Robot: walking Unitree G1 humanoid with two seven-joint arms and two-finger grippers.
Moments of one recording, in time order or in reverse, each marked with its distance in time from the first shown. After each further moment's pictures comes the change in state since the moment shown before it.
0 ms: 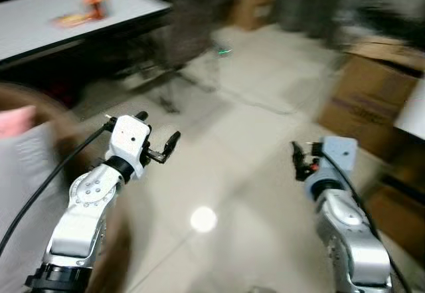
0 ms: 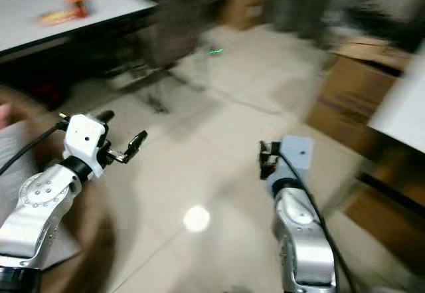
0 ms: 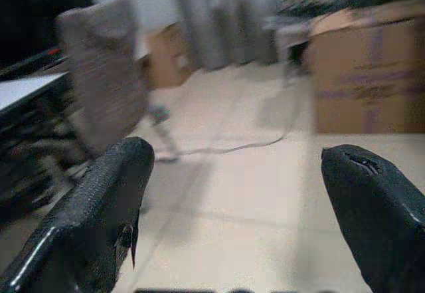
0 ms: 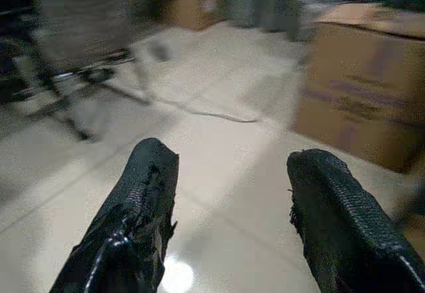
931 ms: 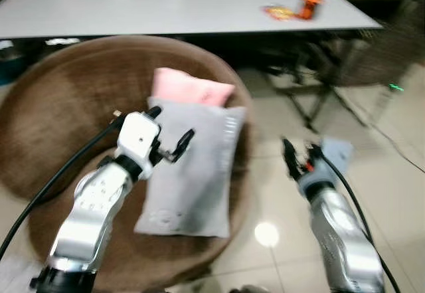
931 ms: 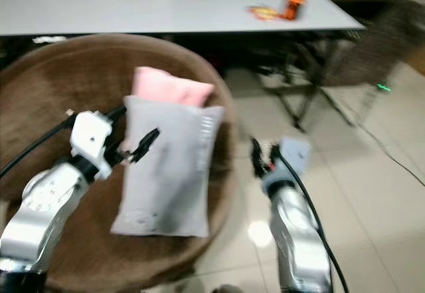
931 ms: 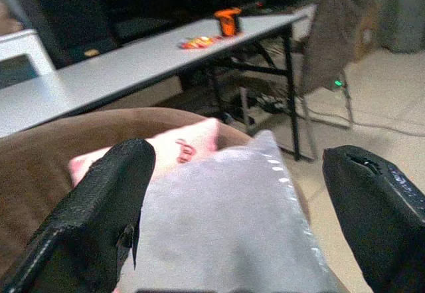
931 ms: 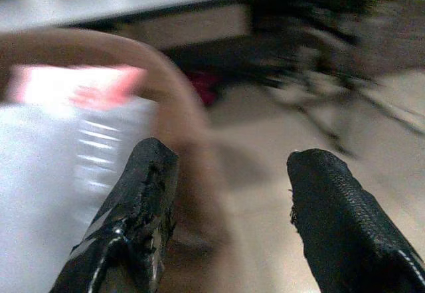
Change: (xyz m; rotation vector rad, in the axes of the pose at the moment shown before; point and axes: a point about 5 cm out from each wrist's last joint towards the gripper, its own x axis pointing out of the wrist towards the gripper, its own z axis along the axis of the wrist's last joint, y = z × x) left arm -0.006 -0.014 0.014 0.034 -0.073 -0.063; right arm 0.006 -0.002 -0.017 0.099 -0.049 0.088
